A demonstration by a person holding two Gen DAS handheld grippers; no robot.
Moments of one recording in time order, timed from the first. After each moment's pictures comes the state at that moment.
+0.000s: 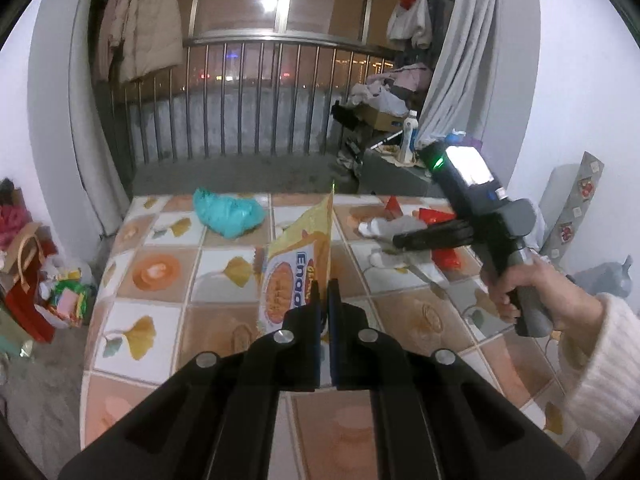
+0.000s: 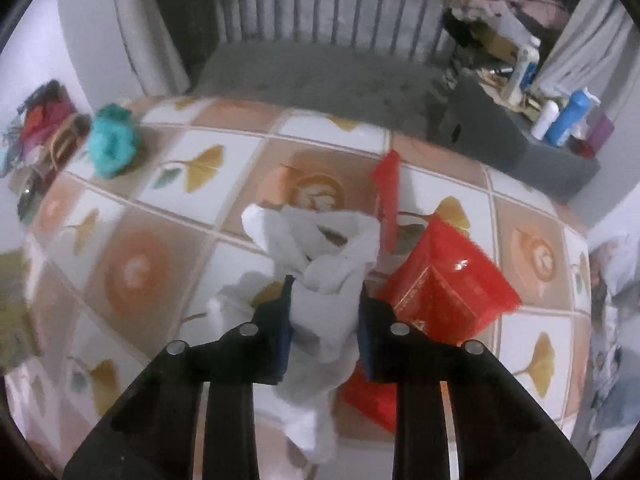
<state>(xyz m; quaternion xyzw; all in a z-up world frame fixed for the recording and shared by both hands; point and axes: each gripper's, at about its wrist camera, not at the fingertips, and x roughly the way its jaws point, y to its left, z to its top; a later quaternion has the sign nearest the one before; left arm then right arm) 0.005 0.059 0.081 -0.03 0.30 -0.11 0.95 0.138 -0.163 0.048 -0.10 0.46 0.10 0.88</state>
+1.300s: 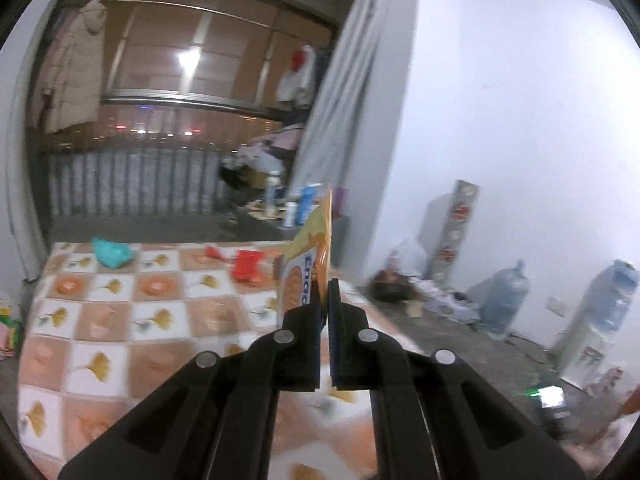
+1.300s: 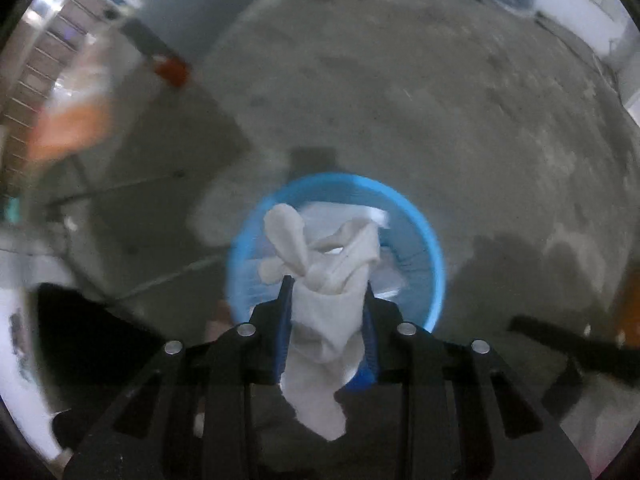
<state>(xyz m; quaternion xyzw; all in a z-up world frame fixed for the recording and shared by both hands) -0.207 -0.039 0.151 -0.06 0.17 -0.30 0.94 -0.335 -0.481 -0.125 0.31 0.56 -0.21 0.74</state>
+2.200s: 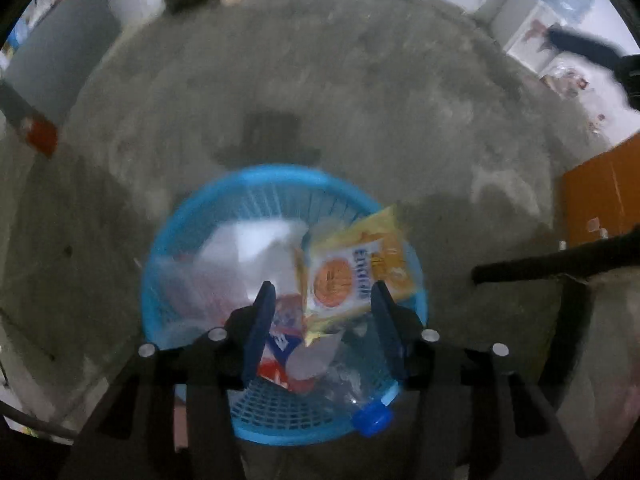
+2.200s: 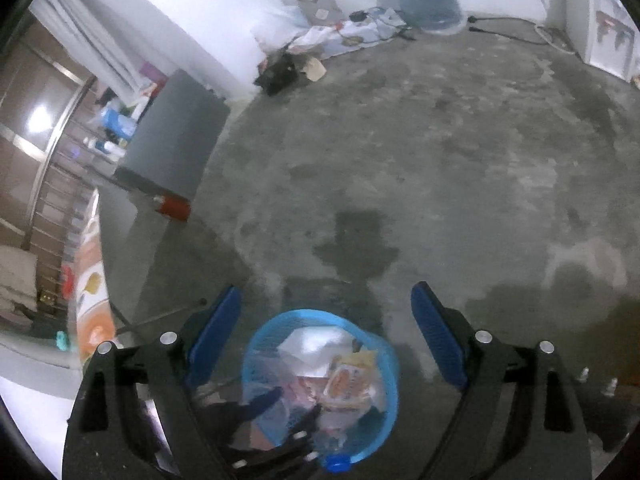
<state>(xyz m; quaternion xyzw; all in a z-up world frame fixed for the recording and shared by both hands) -0.296 -0.458 -0.181 0.32 0.55 -0.44 0.64 -0.403 -0.588 -0.082 0.43 0.36 -0.26 0.78</state>
